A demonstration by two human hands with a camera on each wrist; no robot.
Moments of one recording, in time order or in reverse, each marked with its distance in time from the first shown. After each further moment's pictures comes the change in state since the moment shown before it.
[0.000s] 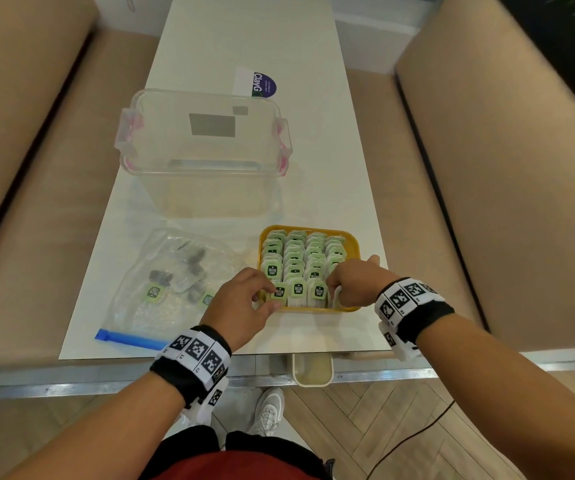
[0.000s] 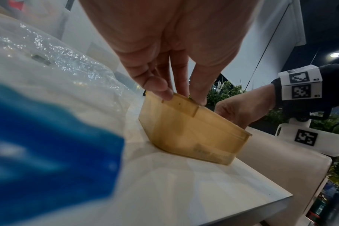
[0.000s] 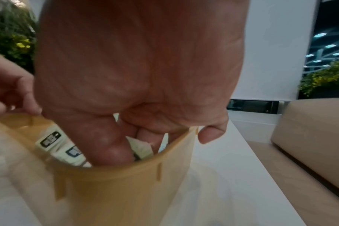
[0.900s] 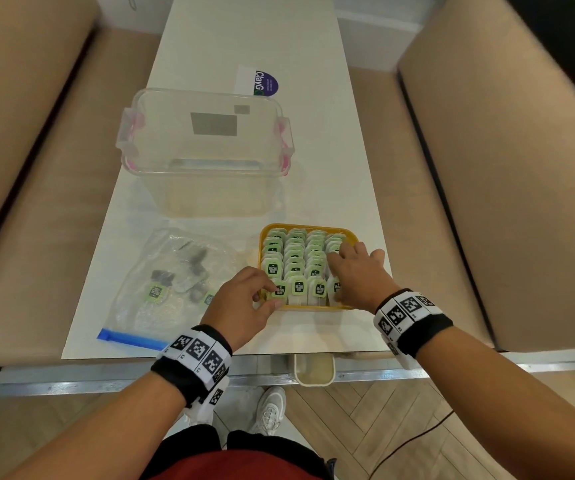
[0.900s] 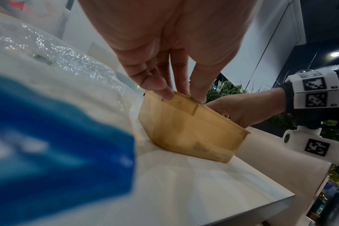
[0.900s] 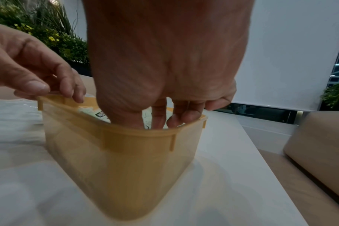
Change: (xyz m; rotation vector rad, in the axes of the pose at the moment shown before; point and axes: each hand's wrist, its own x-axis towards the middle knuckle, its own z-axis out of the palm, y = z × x) left_hand 0.000 -0.002 -0.002 0.003 0.001 -0.009; right_hand 0.013 0.002 0.026 -0.279 0.389 0.059
